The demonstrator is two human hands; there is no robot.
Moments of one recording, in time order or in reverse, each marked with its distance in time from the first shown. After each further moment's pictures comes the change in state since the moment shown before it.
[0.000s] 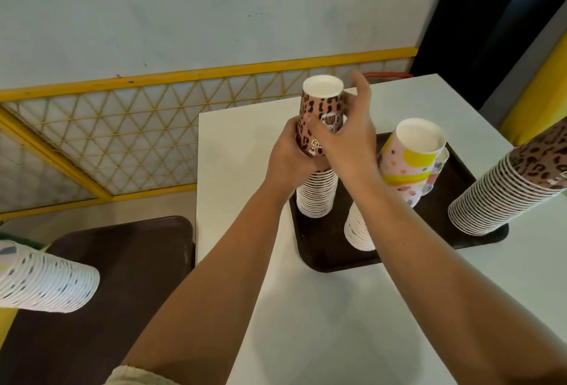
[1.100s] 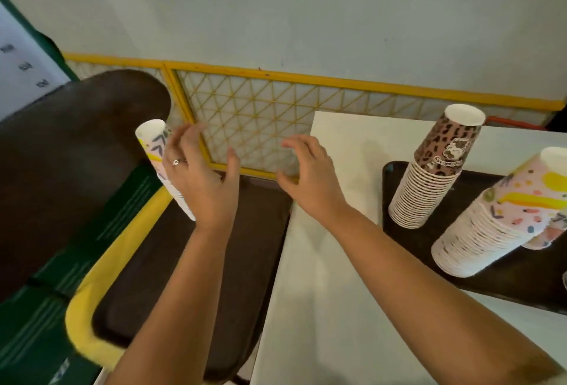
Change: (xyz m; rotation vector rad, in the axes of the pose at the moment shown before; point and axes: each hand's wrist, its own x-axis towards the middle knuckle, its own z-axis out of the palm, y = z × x) left_hand -0.189 -0.016 -0.208 0.649 1.151 0.168; right_hand -0.137 -0.060 0.132 -0.177 -0.572 -0.548
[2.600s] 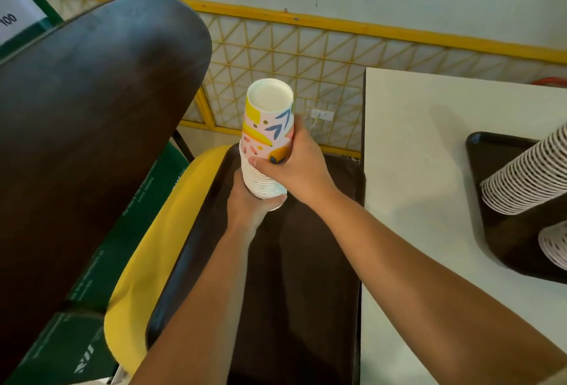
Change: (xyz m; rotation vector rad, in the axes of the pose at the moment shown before) left_hand -0.023 -0.222 0.045 -0.357 -0.716 -0.691; right_hand 0.056 -0.062 0.170 0.376 -0.127 0.355
